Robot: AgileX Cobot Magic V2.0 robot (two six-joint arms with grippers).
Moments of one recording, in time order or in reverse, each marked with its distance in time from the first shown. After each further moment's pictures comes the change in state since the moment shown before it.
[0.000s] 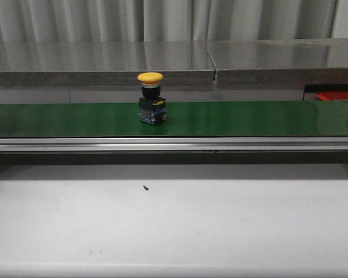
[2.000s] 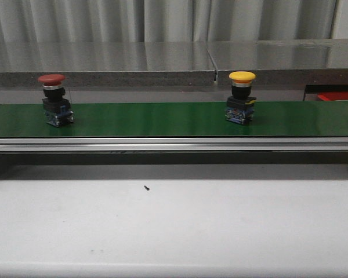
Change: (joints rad) left arm -0.272 -1.296 1.078 -0.072 -0.558 0.039; right arm 0.000 0.456 -0.759 0.044 0.700 0.000
